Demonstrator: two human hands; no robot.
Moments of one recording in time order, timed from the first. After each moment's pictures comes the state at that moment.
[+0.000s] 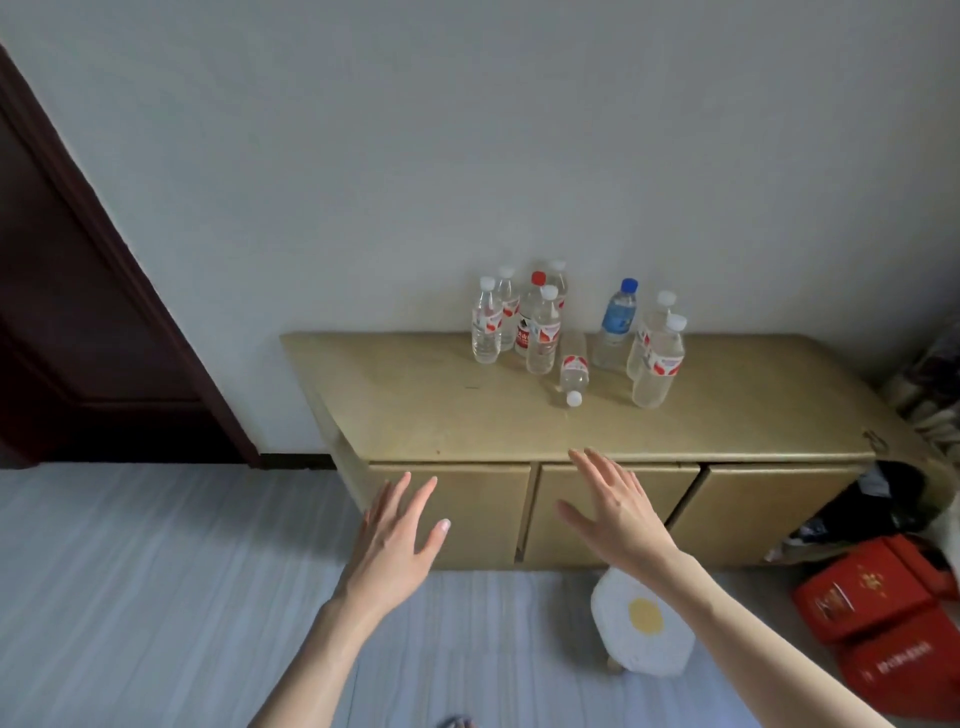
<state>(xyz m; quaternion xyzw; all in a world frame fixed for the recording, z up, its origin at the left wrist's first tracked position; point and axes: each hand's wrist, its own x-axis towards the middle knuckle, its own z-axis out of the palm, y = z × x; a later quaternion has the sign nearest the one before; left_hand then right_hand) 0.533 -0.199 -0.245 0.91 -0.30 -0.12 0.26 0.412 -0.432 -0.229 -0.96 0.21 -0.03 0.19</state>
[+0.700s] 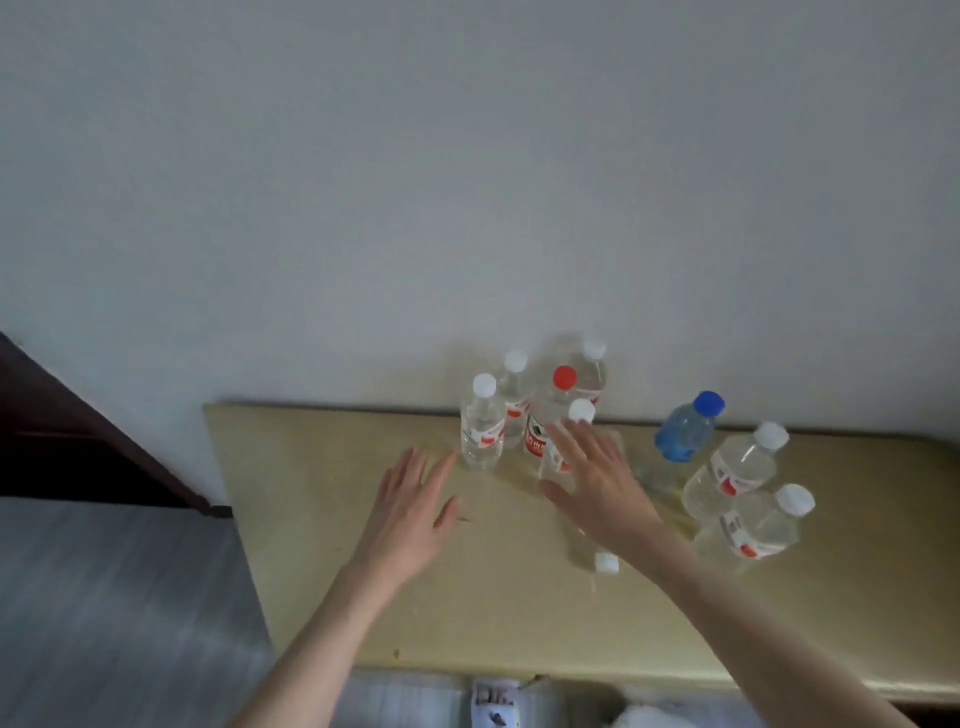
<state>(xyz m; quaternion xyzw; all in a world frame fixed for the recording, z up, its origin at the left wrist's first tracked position) 0.837 -0.444 -0.257 0.92 -0.34 -0.09 0.19 0.738 -0.652 -0.235 -0.98 0.13 -0.02 0.17</state>
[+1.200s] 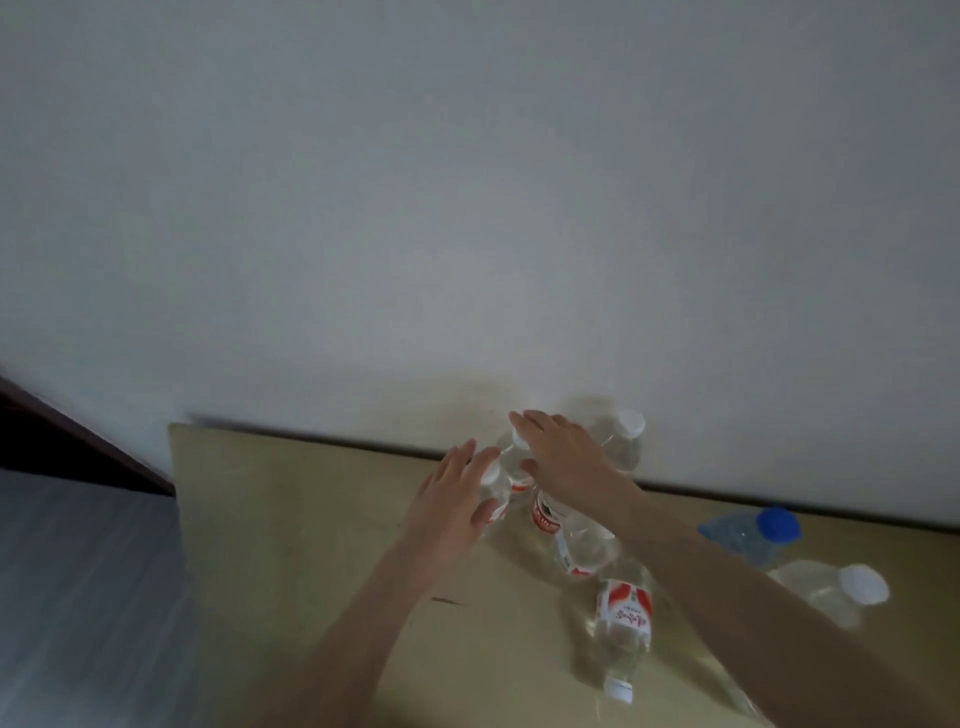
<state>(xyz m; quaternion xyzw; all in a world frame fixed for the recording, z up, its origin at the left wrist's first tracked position) 0.944 -0.559 -0.280 0.90 -0.34 -0.16 0.22 0.918 -0.724 -0.246 -0.99 0.03 0.10 0.09</state>
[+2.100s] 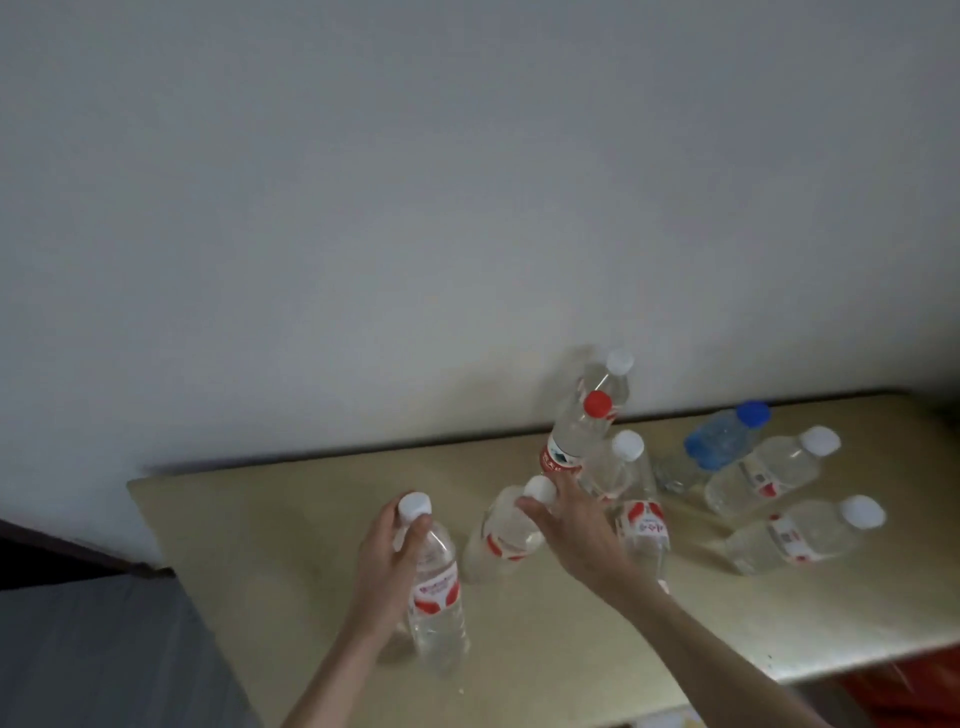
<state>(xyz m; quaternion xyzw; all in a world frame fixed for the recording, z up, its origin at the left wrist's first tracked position) 0.945 -0.428 -0.310 0.77 -0.14 -0.24 0.58 0.831 -0.601 -0.276 -0.87 0.31 -0.05 0.38</state>
